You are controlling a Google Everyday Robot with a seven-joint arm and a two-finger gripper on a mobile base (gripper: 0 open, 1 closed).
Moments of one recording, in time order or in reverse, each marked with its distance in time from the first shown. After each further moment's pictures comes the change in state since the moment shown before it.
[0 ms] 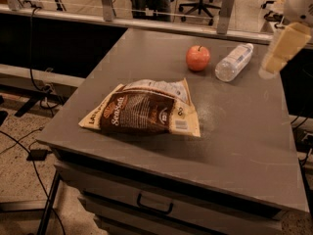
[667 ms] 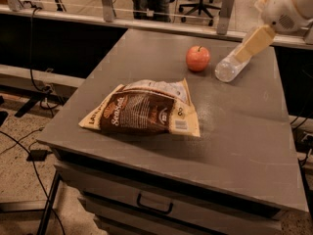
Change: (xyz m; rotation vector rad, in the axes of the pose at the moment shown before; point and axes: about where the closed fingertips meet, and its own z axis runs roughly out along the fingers) arm -0.036 -0.063 0.063 0.108 -0.319 0.114
